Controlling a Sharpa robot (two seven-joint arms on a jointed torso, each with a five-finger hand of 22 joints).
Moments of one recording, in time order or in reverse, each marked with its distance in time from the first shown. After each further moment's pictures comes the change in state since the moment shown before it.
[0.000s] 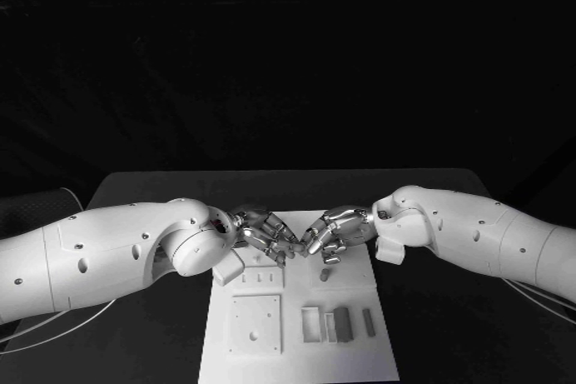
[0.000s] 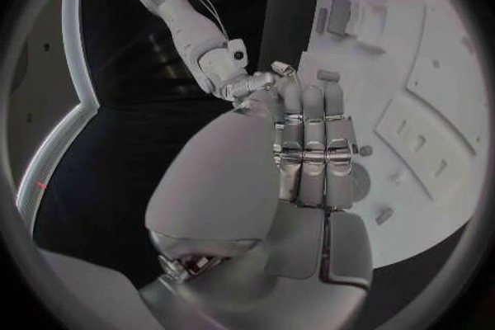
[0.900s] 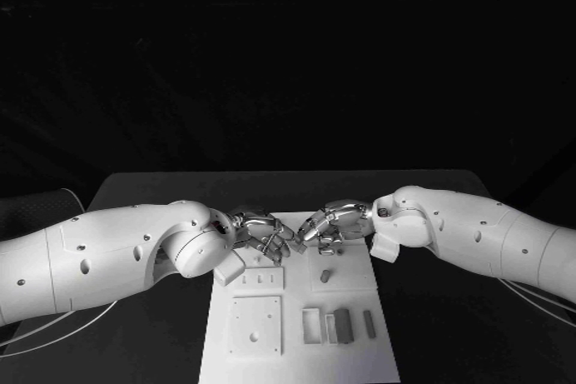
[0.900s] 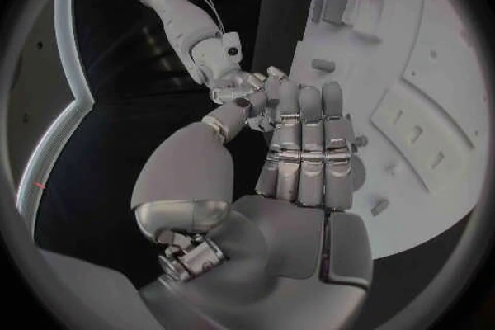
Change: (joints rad) left arm -0.003 0.000 -0.003 -0.003 0.005 -0.058 -0.016; left_hand -0.606 0.005 0.407 -0.530 0.216 0.014 0.014 0.006 0.150 0.030 -0.023 0.079 0.098 0.009 -0.020 0.154 -0.014 -0.005 0.038 -0.031 0.041 0.145; right arm 0.003 -0.003 0.004 0.012 0.003 -0.134 0.036; right_hand -0.062 -0.107 -0.047 0.006 0.000 0.000 0.000 -0.058 -0.016 0.000 0.000 -0.050 -0.040 -0.038 0.019 -0.047 -0.023 0.000 -0.029 0.022 -0.039 0.000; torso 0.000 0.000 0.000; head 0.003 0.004
